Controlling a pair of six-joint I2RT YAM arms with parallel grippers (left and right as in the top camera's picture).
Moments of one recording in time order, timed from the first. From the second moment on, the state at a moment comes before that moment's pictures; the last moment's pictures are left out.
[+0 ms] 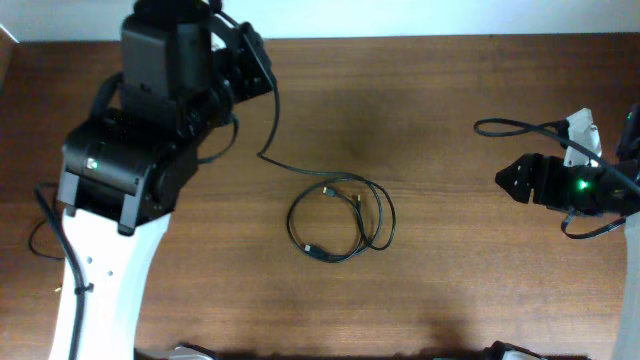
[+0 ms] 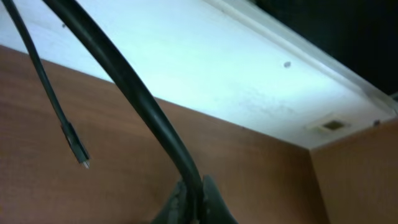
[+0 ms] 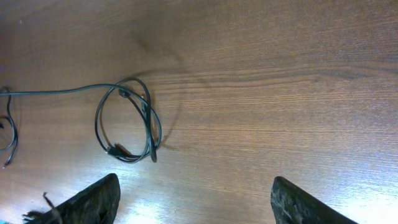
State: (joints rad) left arm -0.36 1.52 2.12 -1.05 -0.06 -0.63; right arm -0.33 1.33 1.45 -1.35 -0.49 -0.10
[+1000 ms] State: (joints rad) left arm -0.32 1.52 2.16 -0.68 0.08 -0.63; right arm 0.07 1.54 1.26 -1.14 -0.63 -0.27
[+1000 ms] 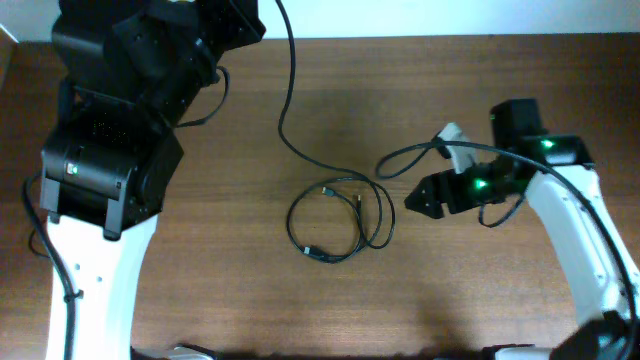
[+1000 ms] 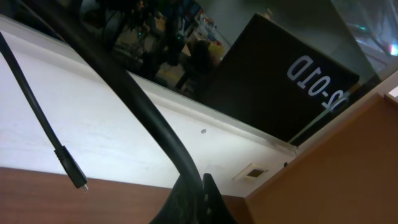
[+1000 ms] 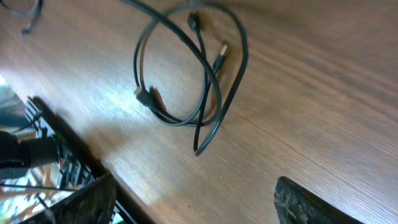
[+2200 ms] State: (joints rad) left arm -0.25 1.47 2.16 -0.69 0.01 -0.63; right arm 0.11 1.86 1.25 -1.11 0.00 0.15
